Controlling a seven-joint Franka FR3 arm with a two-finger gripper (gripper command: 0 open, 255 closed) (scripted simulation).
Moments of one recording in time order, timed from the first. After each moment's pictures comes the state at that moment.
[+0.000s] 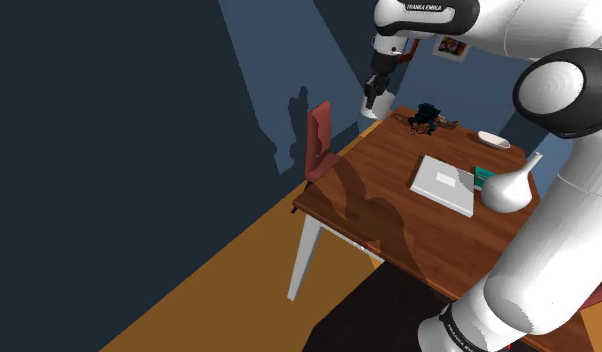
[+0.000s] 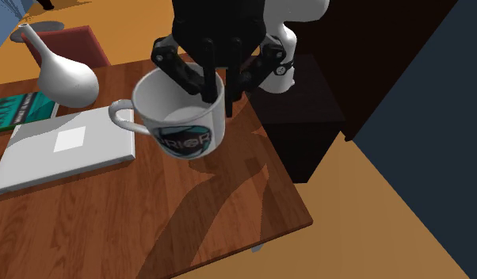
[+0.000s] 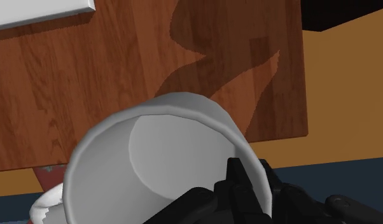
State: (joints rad) arm -0.17 0.19 -0.20 -1.48 -0.01 1.66 -0.45
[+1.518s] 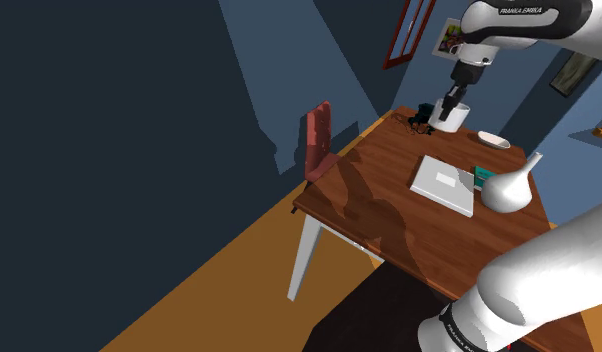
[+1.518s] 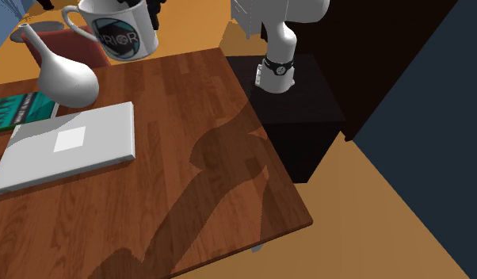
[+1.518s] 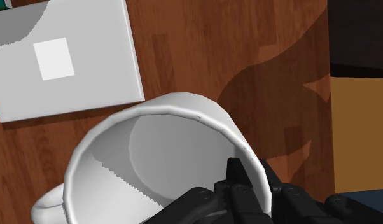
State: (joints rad) arm -0.33 -0.18 -0.36 -1.84 -0.11 1.69 -0.75
